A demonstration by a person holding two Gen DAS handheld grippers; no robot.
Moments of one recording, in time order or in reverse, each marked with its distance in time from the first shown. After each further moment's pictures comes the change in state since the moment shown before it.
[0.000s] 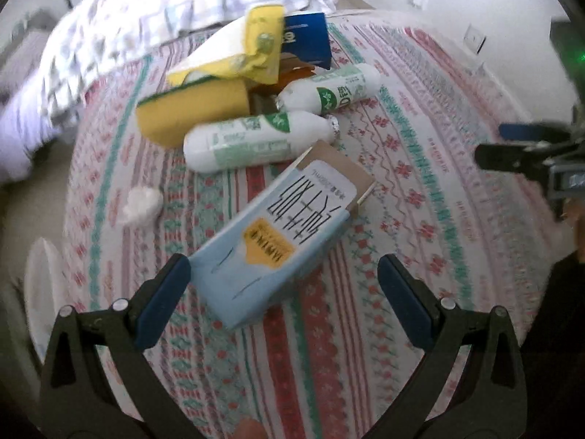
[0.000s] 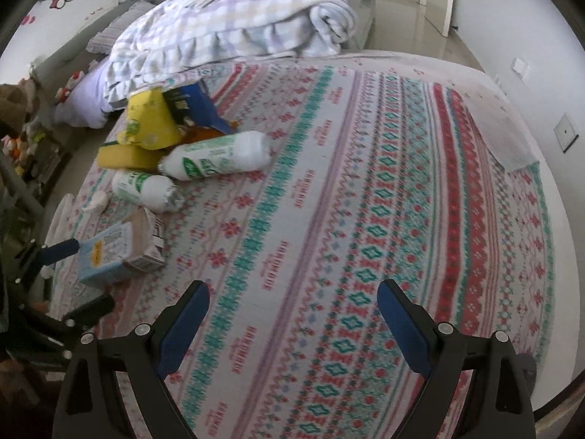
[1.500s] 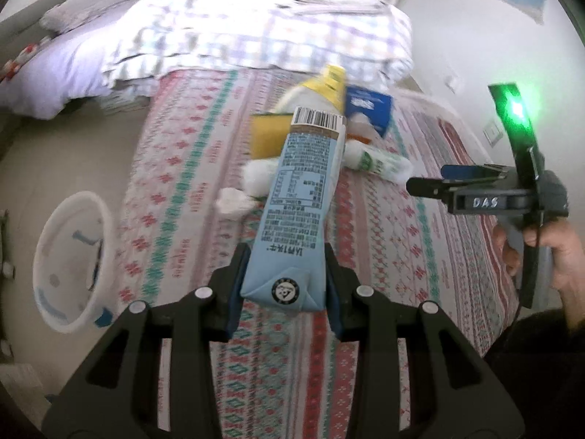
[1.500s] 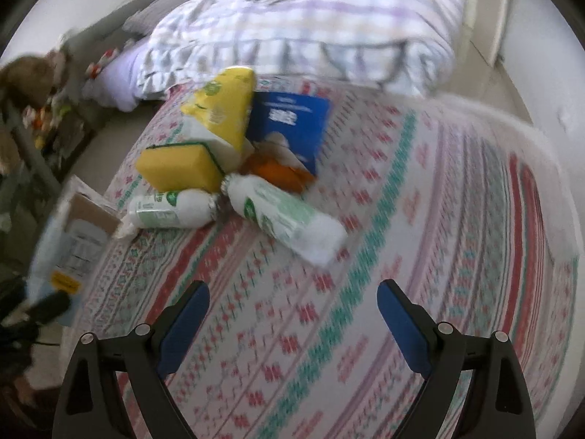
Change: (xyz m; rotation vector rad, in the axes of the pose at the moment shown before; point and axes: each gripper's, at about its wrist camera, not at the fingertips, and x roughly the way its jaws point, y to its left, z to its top) left arm -0.066 0.085 -0.024 -0.345 -0.148 -0.055; right arm 0.035 0.073 0.070 -0.185 -0.017 0.067
